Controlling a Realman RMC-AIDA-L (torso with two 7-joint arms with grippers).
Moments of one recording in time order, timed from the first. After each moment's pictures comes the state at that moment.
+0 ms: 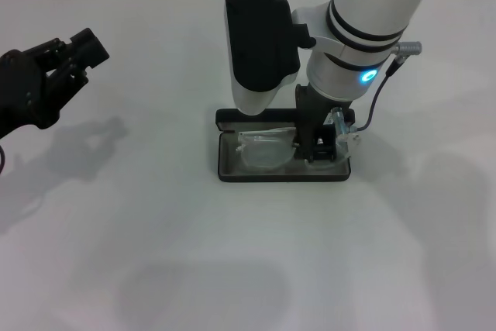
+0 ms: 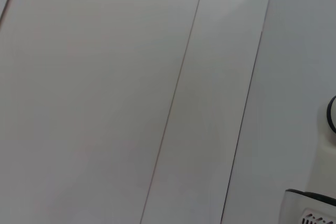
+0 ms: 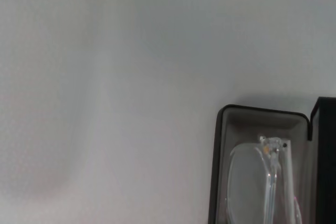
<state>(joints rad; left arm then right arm) -0.30 -2.02 0.64 0.54 1.47 1.80 -1.22 1.24 2.03 -1.94 -0.87 -2.27 -1.36 2.25</state>
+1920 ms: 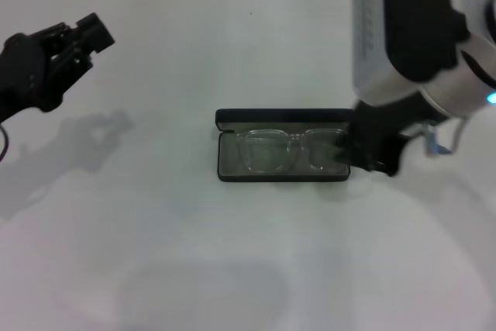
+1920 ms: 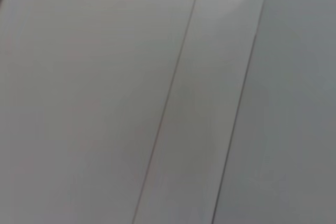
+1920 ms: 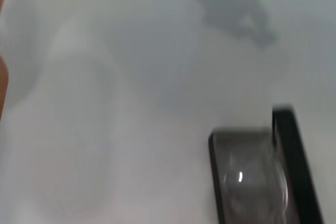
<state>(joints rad) -0.34 -2.01 0.64 0.53 1.48 1.80 -1.26 0.70 2.02 -1.66 -1.61 -2.40 -1.61 2.26</state>
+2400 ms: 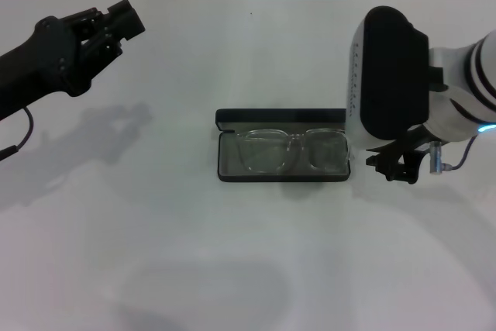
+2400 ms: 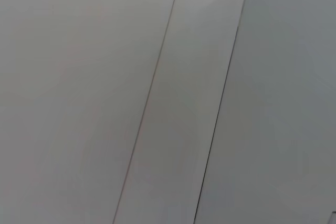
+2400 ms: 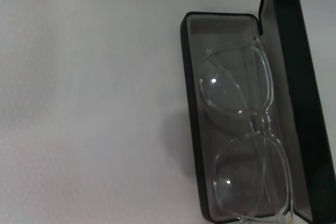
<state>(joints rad) -0.41 -2.02 0.64 0.53 1.51 1.78 -1.27 0.65 2.03 -1.83 -1.55 -2.65 -1.48 2.32</state>
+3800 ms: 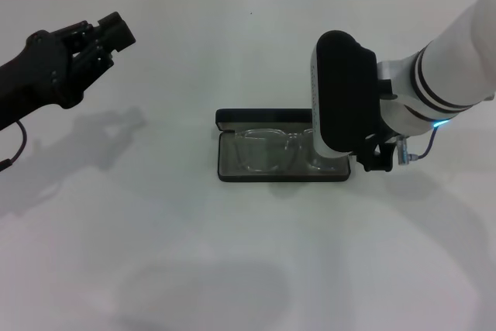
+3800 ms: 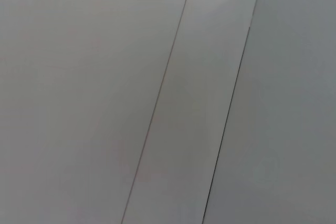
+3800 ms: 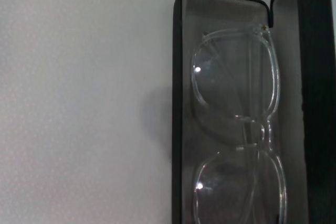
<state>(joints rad) -0.37 -2.02 0.64 0.52 1.51 1.78 -1.26 0.78 2.03 -1.96 -1.28 -2.66 -1.28 2.30</state>
